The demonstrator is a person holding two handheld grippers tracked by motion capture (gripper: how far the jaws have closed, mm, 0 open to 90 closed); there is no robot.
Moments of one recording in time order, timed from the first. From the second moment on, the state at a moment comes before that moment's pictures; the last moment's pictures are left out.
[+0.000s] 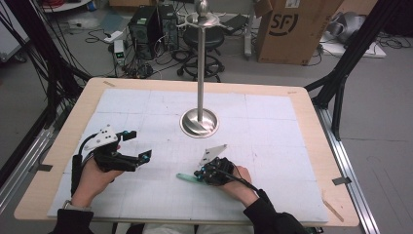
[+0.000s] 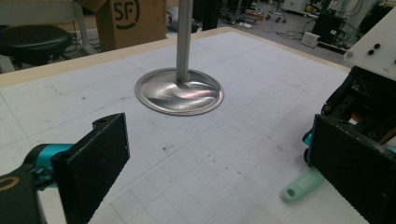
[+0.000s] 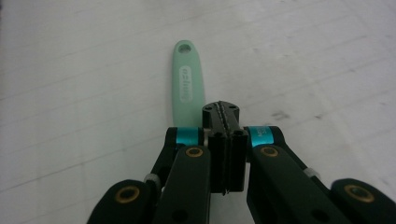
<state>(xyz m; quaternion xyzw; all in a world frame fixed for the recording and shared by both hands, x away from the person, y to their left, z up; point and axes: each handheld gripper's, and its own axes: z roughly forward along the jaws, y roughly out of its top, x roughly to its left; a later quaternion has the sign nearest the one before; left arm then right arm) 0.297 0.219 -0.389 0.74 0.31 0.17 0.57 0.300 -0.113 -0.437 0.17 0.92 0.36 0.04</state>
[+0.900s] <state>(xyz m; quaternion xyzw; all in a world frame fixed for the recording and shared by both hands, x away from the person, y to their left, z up) 0.297 0.217 -0.390 0.74 0.31 0.18 0.57 0.299 -0.199 -0.390 0.21 0.88 0.43 -0.02</state>
